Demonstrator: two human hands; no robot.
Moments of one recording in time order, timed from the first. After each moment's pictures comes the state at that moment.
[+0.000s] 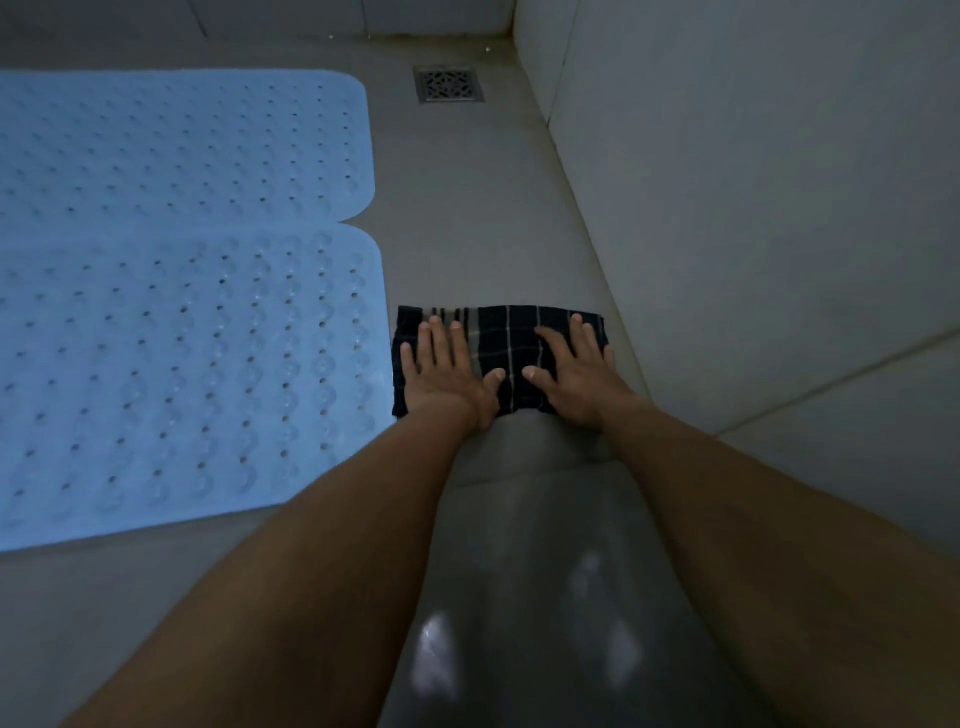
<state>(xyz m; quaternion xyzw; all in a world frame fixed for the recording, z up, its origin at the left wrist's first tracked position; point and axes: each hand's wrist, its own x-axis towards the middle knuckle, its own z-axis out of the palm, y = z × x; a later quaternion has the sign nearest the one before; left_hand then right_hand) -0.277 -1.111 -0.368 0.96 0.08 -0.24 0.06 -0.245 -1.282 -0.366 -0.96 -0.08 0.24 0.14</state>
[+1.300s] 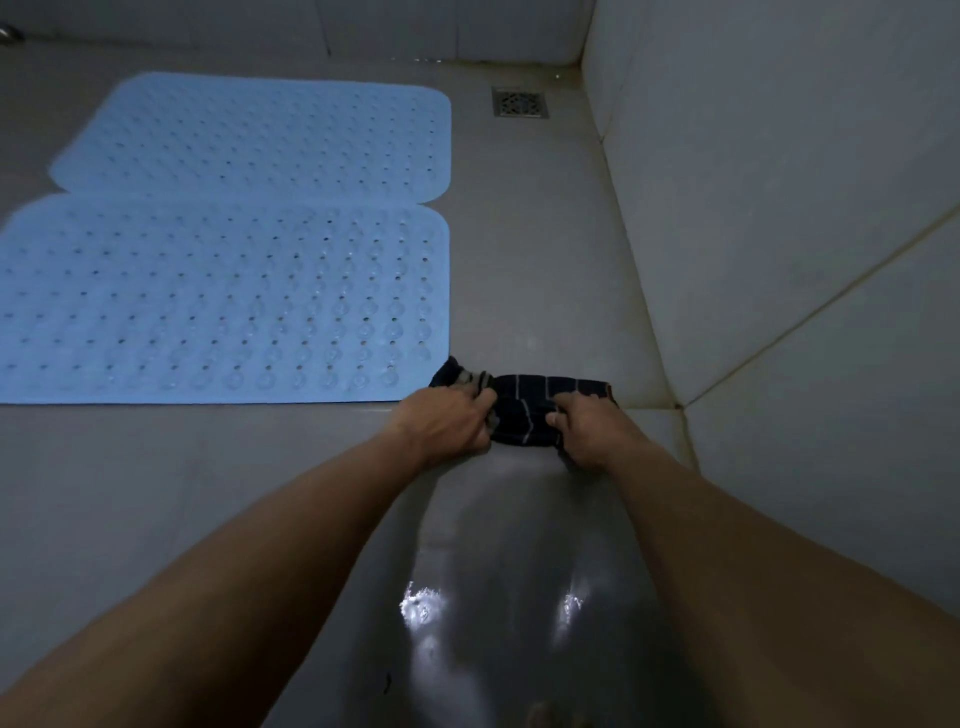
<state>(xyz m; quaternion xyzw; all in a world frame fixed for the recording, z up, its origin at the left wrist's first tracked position) -0.425 -1.072 -0.327 0.98 -0.16 -0.11 -0.01 -0.373 -1.274 -0.324 -0.94 -0.12 0.31 0.12</state>
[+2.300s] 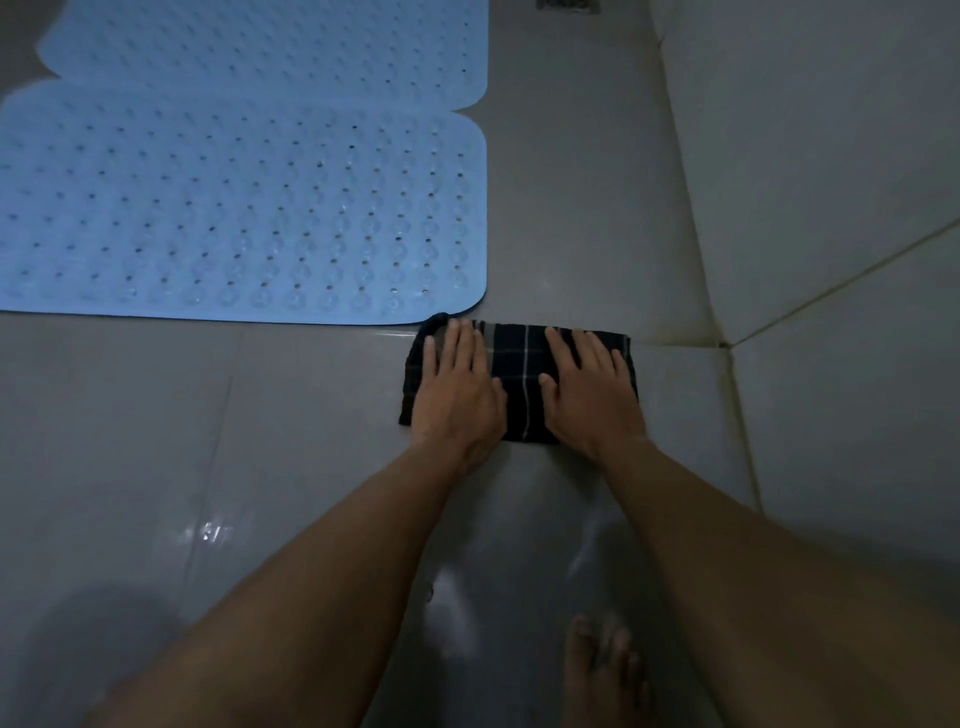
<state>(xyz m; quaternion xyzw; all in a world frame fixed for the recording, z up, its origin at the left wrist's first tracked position) -0.495 -1.078 -0.363 0.99 0.07 -0.09 0.08 -0.440 -1.239 -0.360 -0.97 -0.19 0.11 0.06</state>
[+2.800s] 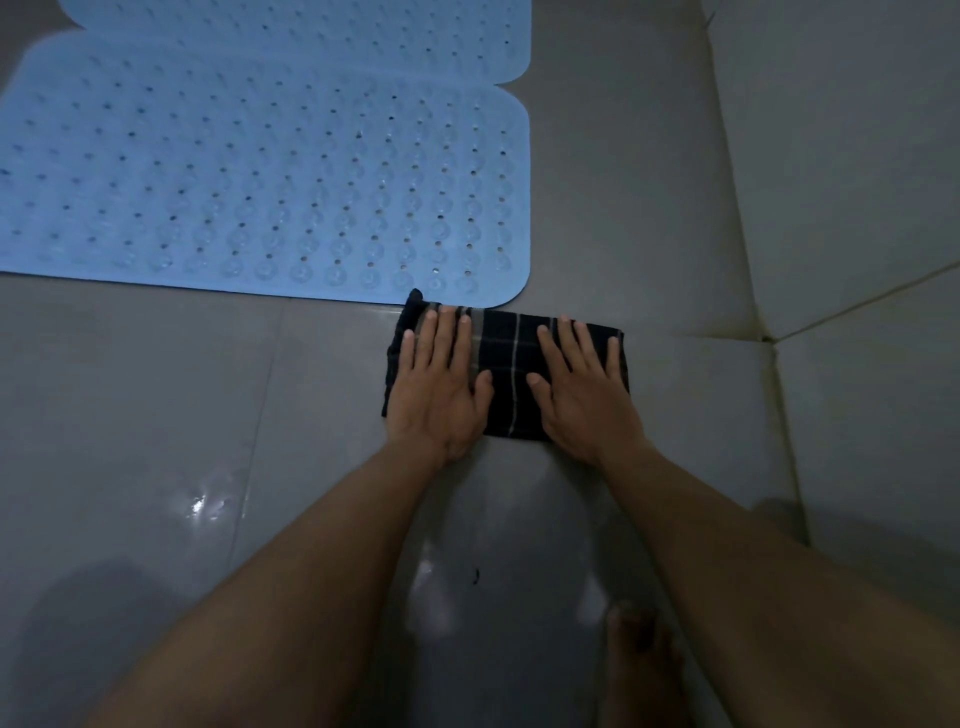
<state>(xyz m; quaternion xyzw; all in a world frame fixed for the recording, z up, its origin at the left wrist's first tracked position) -0.532 -1.014 -0.379 0.99 0.09 -0.06 0.10 -0.469 -1.195 -0.371 -0.96 -0.25 0.12 0.03</state>
